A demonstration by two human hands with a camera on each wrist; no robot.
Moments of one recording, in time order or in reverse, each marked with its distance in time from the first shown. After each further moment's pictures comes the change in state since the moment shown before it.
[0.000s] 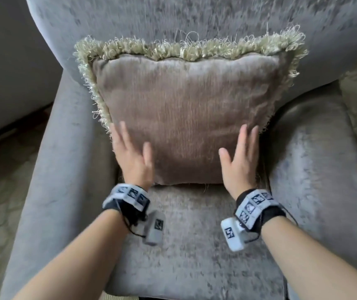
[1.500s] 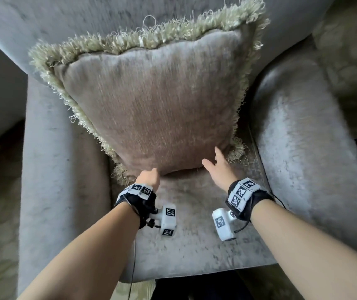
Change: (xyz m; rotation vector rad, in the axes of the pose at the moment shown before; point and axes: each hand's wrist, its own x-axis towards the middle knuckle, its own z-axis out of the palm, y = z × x) left_hand -0.050 -0.026 0.054 0.272 -0.897 -0.605; right_hand -0.051 0.031 0.010 0.307 -0.567 0.595
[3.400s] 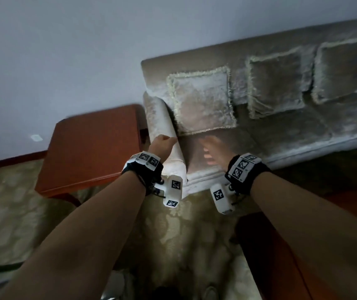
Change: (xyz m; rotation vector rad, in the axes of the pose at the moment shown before) left_hand -0.918 0.198 0.460 0.664 -0.818 1.464; right_hand -0.835 0.423 -0.333 1.228 1.386 0.289
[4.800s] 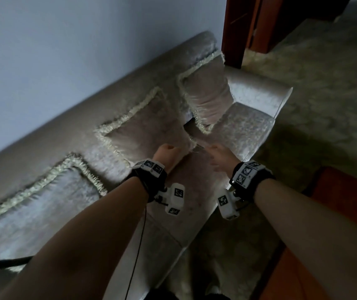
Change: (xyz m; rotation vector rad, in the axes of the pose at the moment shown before) left_hand 0.424 0.480 0.611 0.291 -0.579 0.194; right_hand 0.421 -0.024 -0.694 0.307 0.522 0.114
